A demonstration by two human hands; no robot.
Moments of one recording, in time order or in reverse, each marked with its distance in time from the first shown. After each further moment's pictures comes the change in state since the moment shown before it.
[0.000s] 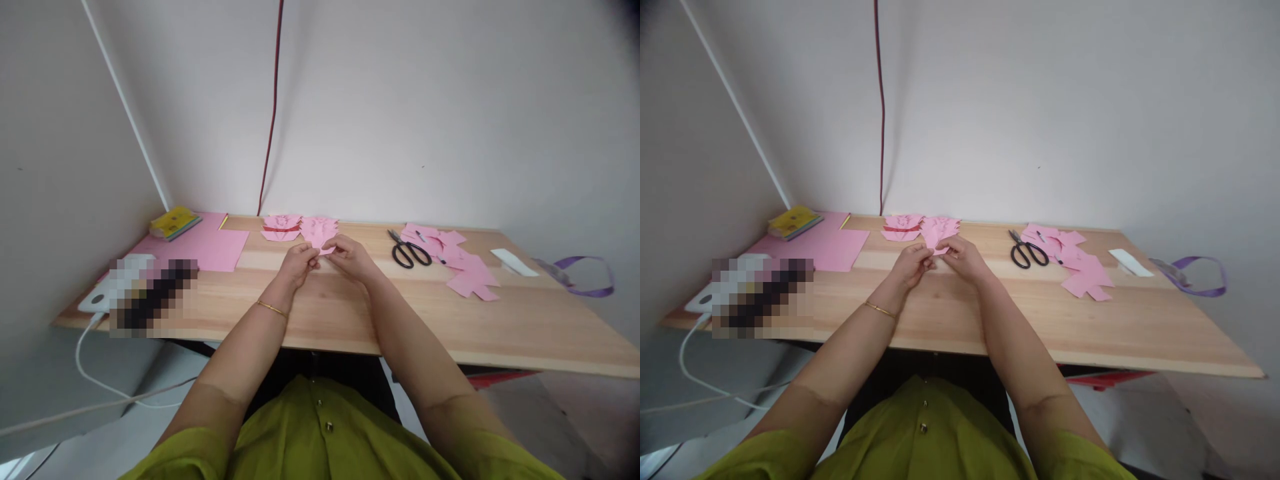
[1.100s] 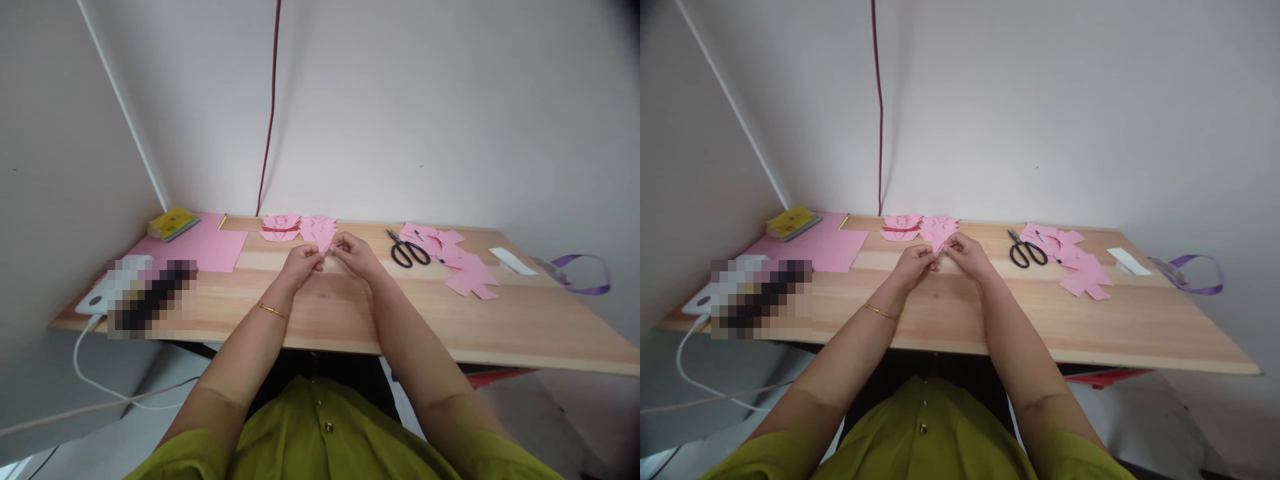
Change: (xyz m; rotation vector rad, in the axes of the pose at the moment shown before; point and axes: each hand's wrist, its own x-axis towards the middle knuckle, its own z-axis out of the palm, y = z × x) left_hand -0.006 0.002 0.004 0.243 -0.035 0.052; right_hand 0.000 0.004 -0.006 0.055 0.057 0.168
